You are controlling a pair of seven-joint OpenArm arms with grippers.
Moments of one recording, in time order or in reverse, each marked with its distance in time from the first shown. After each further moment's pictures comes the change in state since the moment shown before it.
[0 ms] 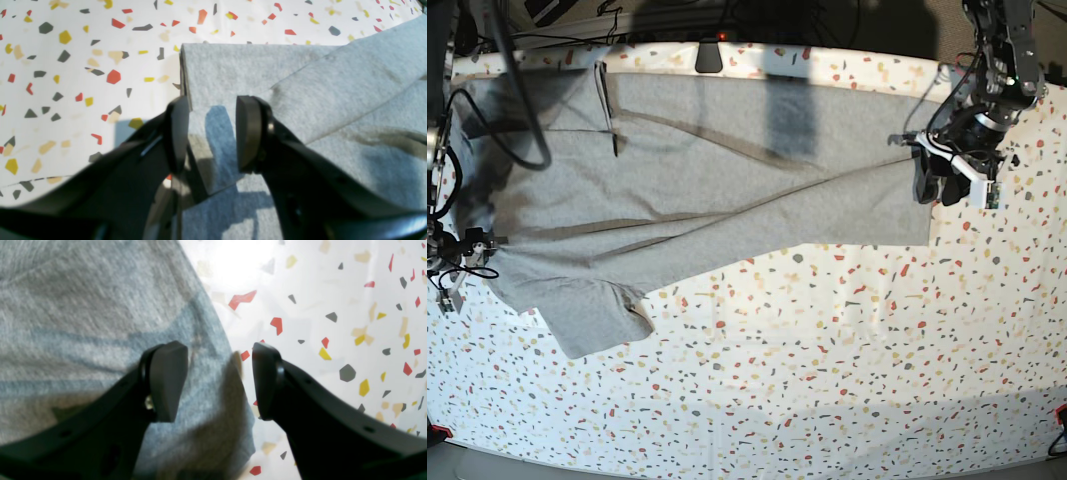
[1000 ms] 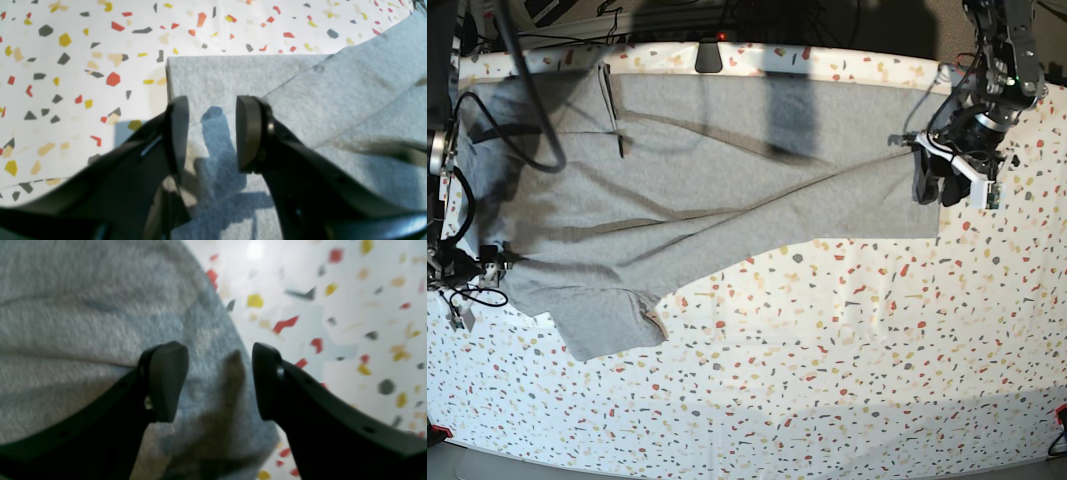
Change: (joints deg) left arm 0.0 0.0 0.0 0.0 -0.1 0.0 -0.1; right arm 1.9 -1.9 -0.1 5.2 11.3 1.5 -10.6
